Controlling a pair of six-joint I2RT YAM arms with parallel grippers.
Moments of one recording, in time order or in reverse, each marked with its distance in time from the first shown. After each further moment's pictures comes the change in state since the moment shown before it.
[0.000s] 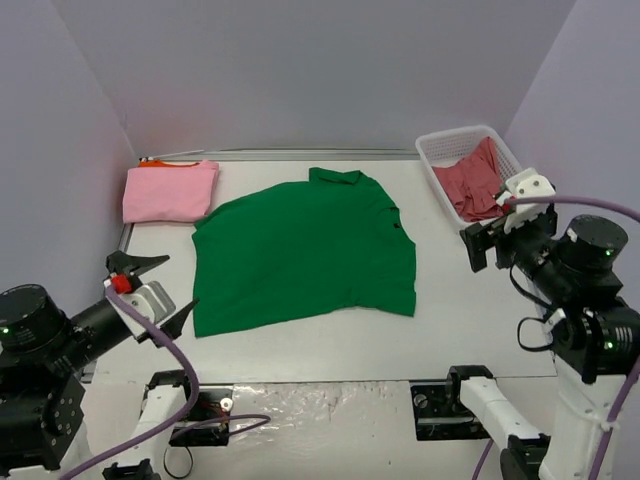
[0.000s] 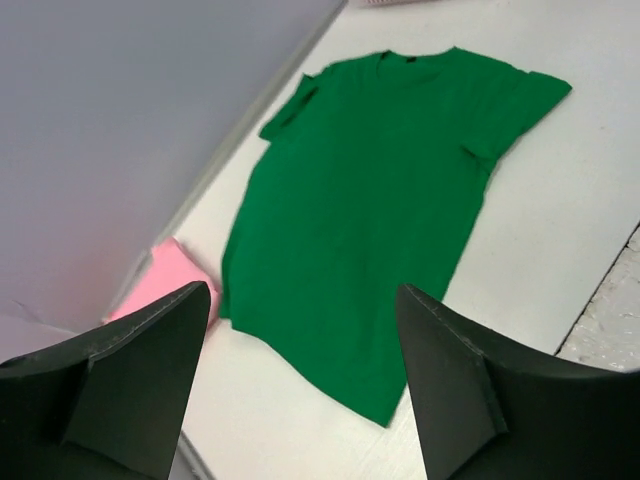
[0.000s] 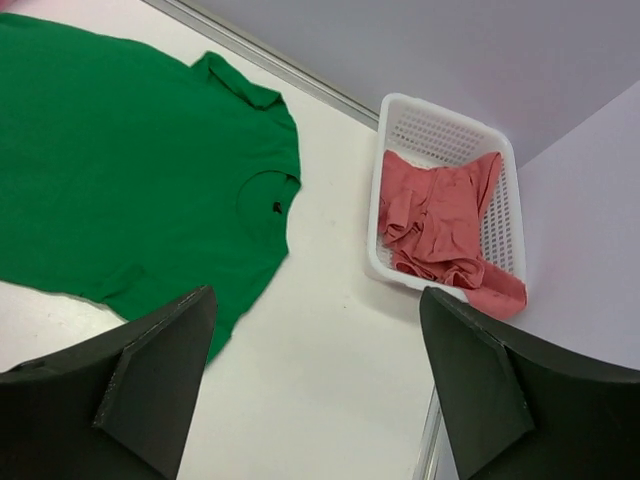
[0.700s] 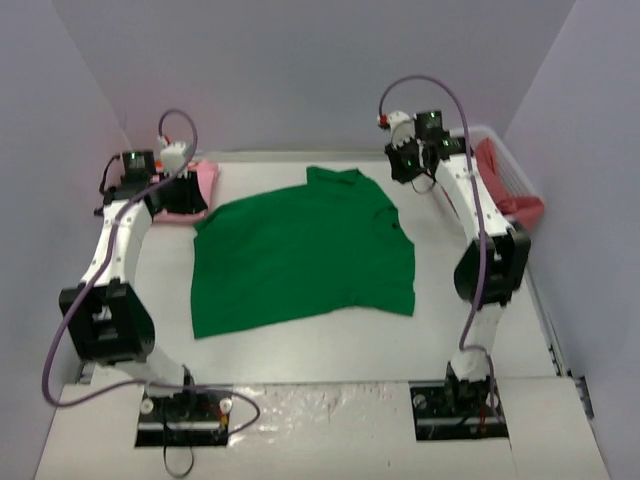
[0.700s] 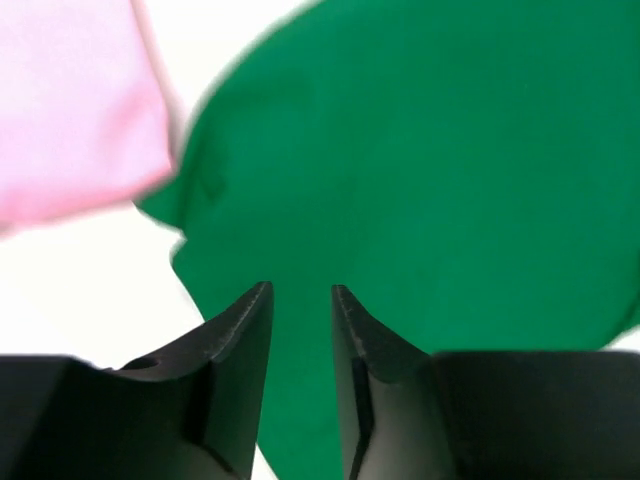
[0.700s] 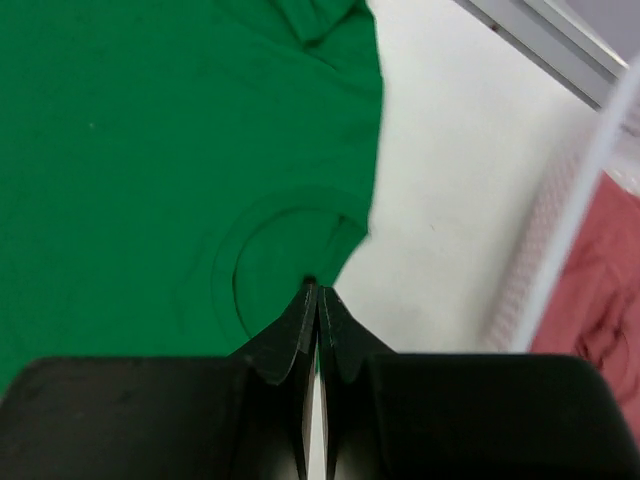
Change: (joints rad) left arm -0.001 0.803 -0.383 0.713 -0.377 -0.621; right arm 0.122 1.084 0.293 0.255 0.026 0.019
